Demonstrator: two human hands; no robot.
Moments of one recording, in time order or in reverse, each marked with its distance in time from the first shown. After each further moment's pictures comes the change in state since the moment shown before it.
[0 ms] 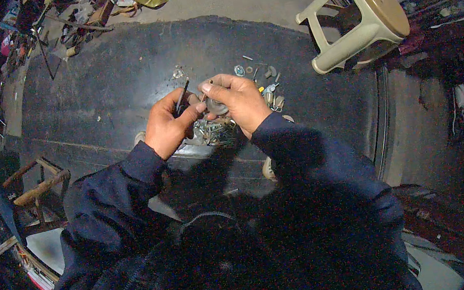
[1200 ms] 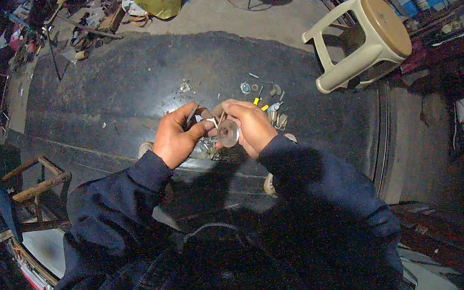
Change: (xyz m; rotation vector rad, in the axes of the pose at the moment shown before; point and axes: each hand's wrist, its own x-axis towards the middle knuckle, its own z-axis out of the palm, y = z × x) left_hand 0.006 -0.008 -0.003 0.086 0.003 0.147; right_hand -0.004 -0.001 -0.007 0.156 -0.045 0.178
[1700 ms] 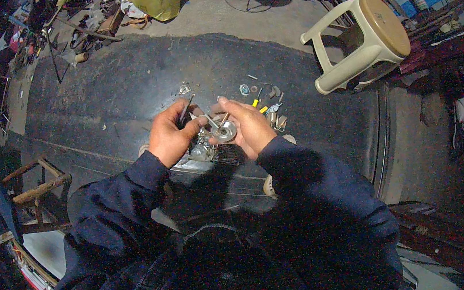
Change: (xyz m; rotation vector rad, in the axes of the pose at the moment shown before) left_hand 0.003 0.000 -0.003 0.063 0.102 0.008; right_hand 0.002 0.003 0.004 0.102 0.061 -0.030
